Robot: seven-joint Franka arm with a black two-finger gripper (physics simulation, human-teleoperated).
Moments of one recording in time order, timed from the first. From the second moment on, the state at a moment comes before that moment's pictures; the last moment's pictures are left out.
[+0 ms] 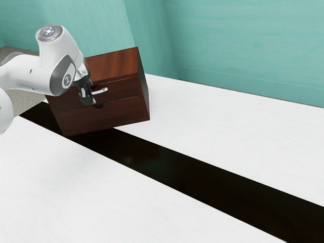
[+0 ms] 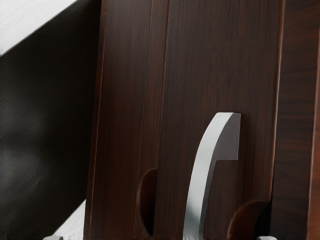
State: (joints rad) arm 0.39 0.39 0.06 -1.36 0.21 2.28 -2.05
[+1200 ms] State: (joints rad) arm 0.40 0.39 0.06 -1.37 0.14 2.18 -2.02
